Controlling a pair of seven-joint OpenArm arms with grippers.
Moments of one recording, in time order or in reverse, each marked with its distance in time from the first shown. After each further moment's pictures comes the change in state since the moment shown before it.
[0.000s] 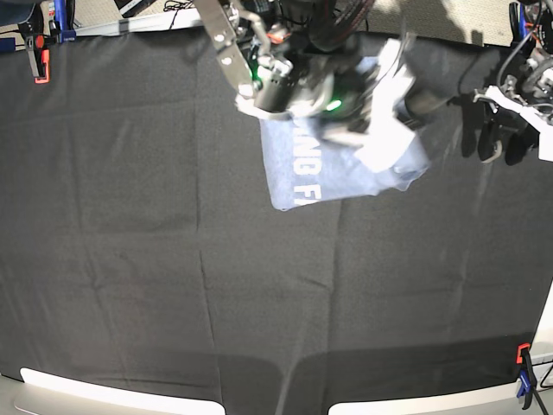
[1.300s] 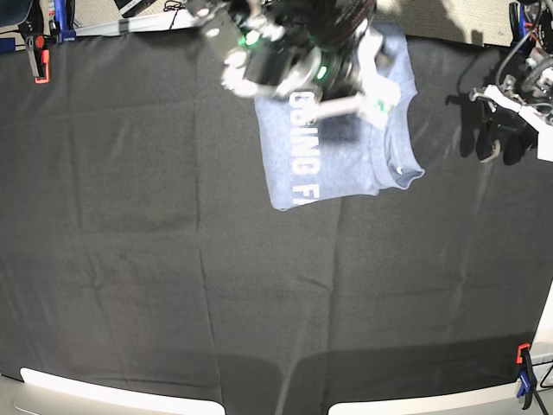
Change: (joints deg) left arm 0.2 0.0 0.1 0.0 -3.2 -0.9 0.1; right arm -1.4 5.9 -2.9 12.7 -23.2 -4.5 -13.0
